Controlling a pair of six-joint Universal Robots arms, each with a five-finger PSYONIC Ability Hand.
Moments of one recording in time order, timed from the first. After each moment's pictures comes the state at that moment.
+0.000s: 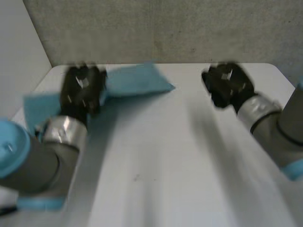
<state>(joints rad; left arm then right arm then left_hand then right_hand) 4.19 -1.76 -1.87 3.81 -1.64 3.50 1.94 -1.28 1.56 -0.19 1.33 2.71 1.21 1.22 1.22 1.22 1.04 0.92 1.09 1.10 1.10 0.92</state>
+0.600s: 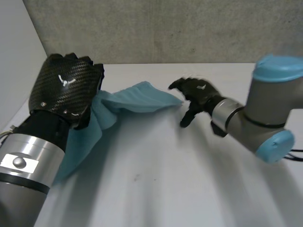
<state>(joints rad) 4.07 -1.38 -1.87 3.45 -1.71 3.59 2.01 -0.97 1.20 0.02 1.24 3.10 1.21 1.22 1.22 1.22 1.04 0.21 0.23 0.22 0.24 0.07</state>
